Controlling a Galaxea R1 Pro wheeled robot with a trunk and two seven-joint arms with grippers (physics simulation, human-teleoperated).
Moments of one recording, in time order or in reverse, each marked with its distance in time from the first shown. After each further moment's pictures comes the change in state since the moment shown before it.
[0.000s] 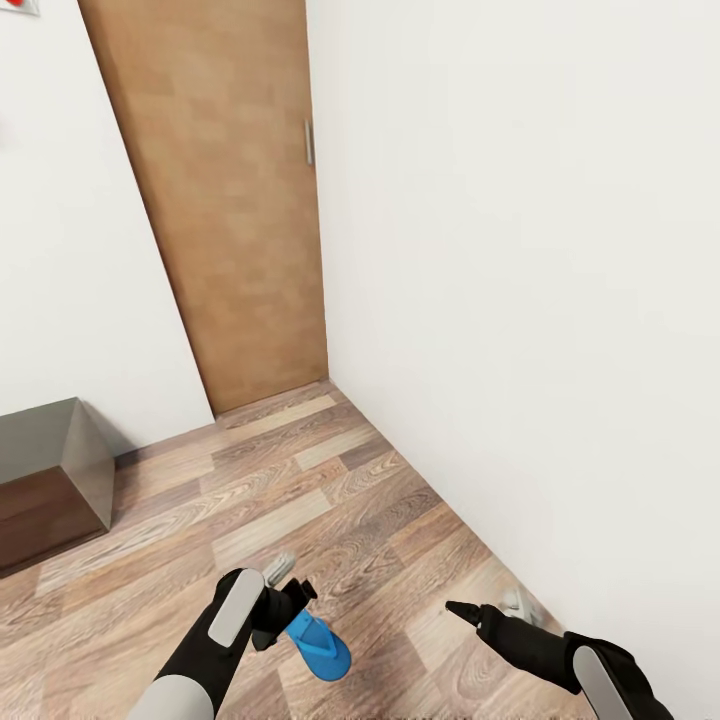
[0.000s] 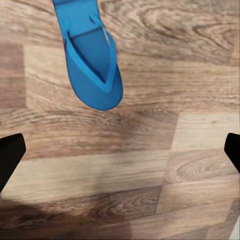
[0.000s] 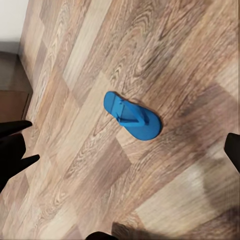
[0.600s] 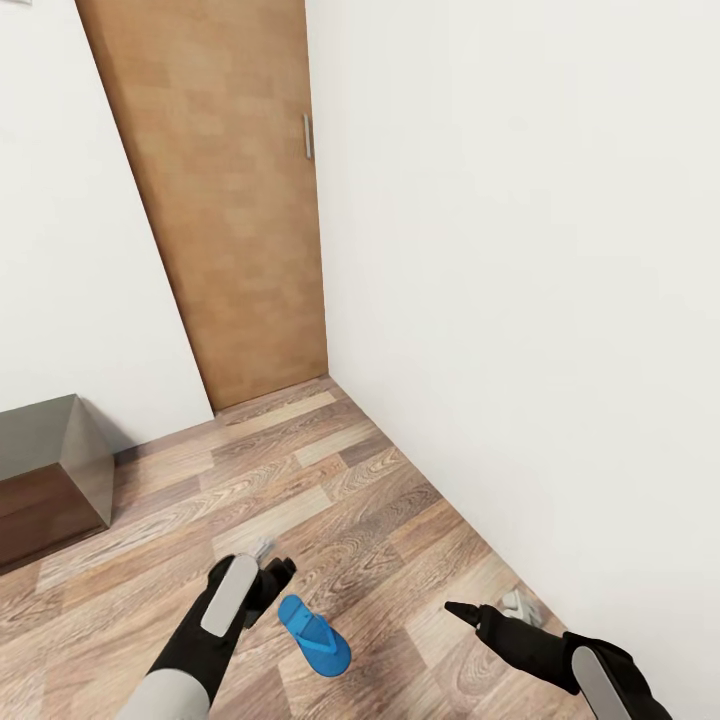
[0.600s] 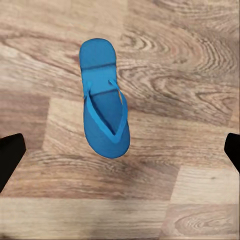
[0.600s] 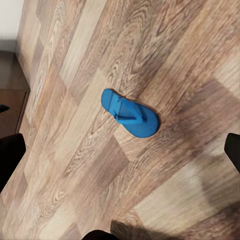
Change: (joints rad) left arm -0.001 0.008 0.007 -0.096 0.003 -0.139 0.114; right arm 0.000 0.002 0.004 0.001 0.000 -0.003 -0.005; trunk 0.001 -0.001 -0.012
